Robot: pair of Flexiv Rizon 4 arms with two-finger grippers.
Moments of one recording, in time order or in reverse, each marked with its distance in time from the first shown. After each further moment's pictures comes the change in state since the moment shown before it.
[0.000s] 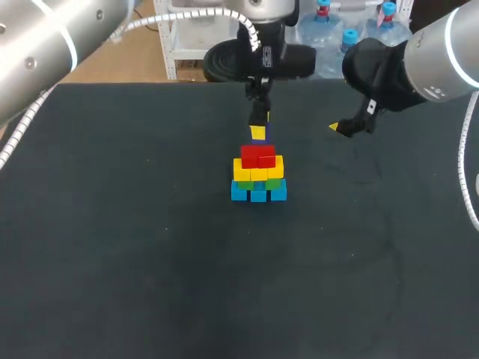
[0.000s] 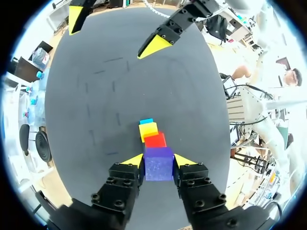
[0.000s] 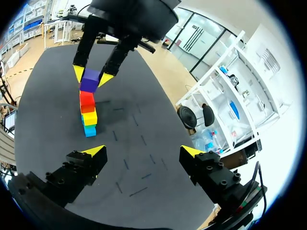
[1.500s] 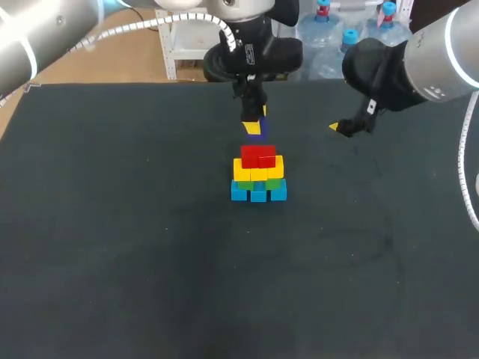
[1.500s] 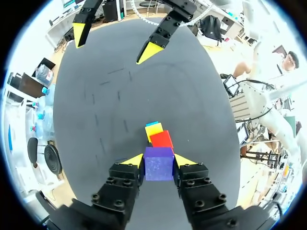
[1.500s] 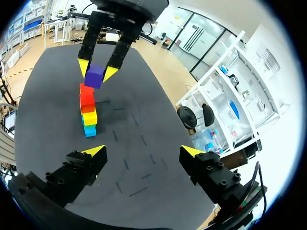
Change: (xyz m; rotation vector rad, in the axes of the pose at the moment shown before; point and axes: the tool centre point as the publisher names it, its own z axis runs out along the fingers) left arm 0.007 0.008 -0.007 -0.084 -0.095 0.101; right arm 0.000 0.000 0.000 0.000 0.000 0.000
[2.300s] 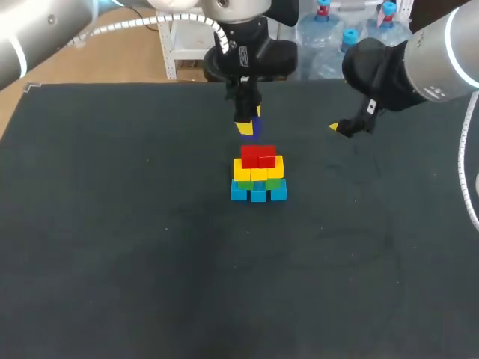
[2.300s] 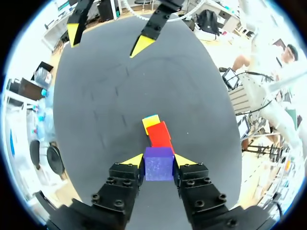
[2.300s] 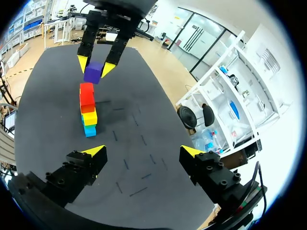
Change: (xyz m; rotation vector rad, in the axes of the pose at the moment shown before) left arm 0.014 -0.004 -0.003 -0.003 0.042 0.023; right arm 0.000 0.000 0.000 0.000 0.000 0.000
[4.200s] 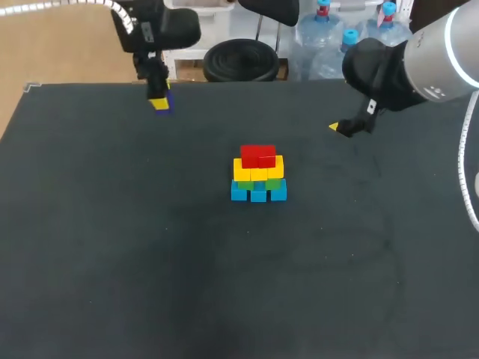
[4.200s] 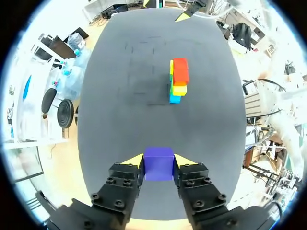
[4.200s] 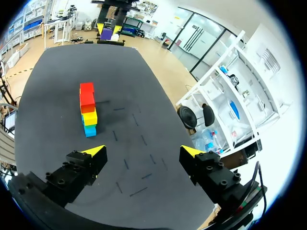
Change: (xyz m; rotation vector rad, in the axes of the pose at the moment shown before) left arm 0.142 -0.023 -0.047 -0.163 0.021 -0.291; right arm 0.000 0.000 0.000 -0.001 0.000 0.000
